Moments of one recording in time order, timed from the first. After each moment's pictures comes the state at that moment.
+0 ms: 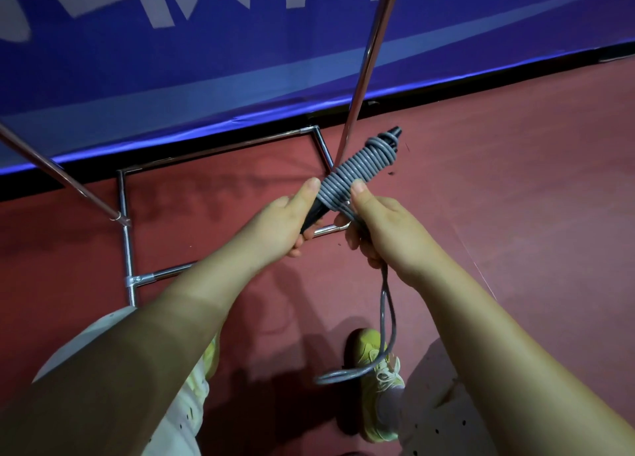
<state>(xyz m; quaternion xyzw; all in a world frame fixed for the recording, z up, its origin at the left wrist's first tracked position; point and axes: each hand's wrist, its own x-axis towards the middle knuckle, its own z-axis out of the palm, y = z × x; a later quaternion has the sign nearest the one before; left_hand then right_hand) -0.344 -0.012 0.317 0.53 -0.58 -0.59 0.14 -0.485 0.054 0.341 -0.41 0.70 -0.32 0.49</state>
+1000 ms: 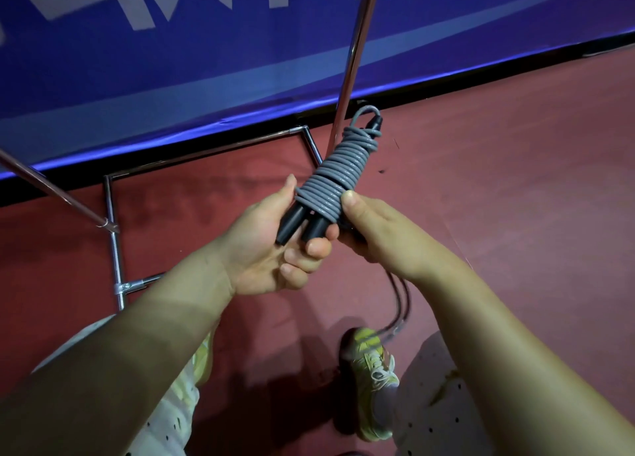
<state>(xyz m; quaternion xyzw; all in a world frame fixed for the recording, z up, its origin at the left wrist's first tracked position) -0.338 -0.004 0.336 0.30 -0.24 -0.92 0.02 -0.497 0.061 0.345 -0.51 0.60 -0.34 0.52</state>
